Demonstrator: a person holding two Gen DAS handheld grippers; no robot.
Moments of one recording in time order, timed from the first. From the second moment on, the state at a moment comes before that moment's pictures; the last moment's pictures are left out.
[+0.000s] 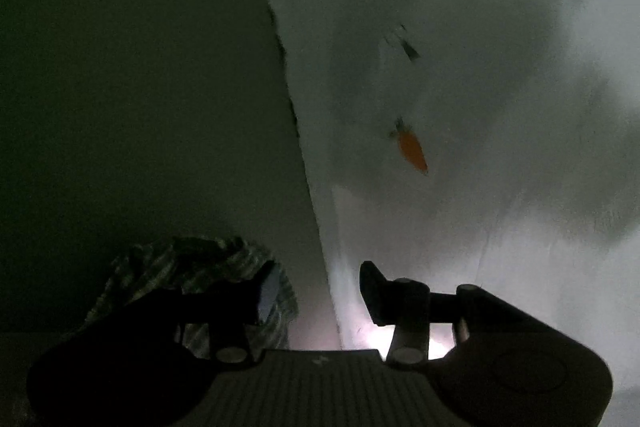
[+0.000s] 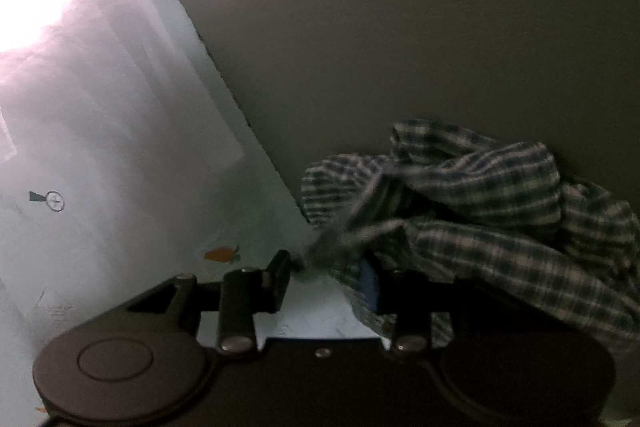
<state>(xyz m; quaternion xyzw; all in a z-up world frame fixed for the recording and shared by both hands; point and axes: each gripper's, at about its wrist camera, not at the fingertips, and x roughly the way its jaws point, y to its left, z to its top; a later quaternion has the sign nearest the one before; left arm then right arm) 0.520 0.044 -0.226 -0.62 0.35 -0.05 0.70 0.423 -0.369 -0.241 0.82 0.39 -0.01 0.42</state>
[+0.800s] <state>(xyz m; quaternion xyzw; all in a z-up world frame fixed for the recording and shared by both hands) 0.523 0.015 -0.213 -0.16 0.44 0.01 0.88 0.436 -0.325 -0.147 0.15 0.42 0.03 0.90</state>
